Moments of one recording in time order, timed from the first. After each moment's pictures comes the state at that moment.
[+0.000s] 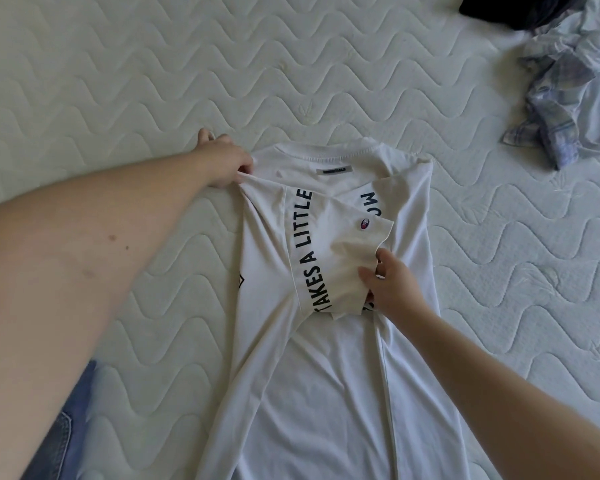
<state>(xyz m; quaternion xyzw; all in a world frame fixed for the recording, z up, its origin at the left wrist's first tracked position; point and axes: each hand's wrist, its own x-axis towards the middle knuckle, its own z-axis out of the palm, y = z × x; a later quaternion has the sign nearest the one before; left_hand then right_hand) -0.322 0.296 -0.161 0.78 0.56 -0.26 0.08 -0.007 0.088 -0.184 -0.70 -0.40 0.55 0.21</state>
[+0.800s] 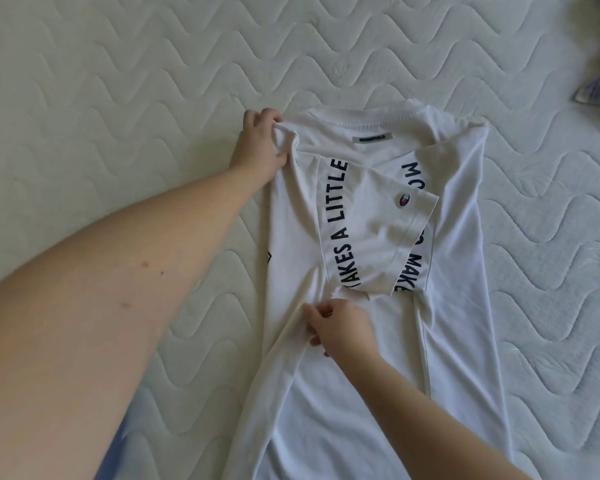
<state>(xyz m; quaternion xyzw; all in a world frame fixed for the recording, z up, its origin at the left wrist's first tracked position) -0.305 0.246 -0.187 0.66 0.70 0.14 0.23 -0.128 0.008 -0.176 -0.70 -0.43 0.57 0.03</state>
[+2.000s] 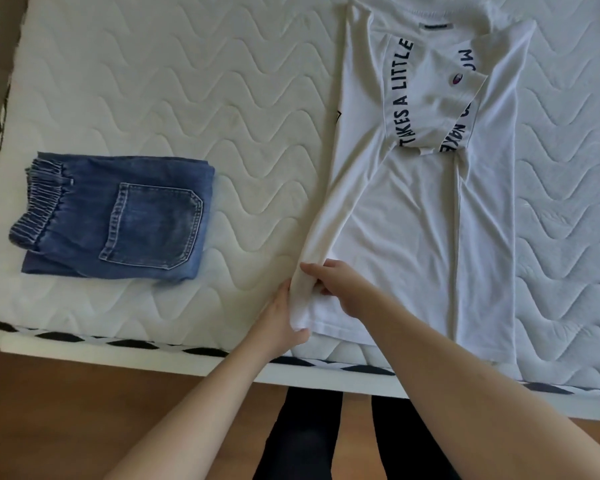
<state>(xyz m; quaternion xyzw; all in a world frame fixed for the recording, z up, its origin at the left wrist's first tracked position) -0.333 -0.299 -0.166 0.51 0.70 0.05 0.50 -0.195 -0.200 -0.159 -0.60 -0.28 0.74 0.02</state>
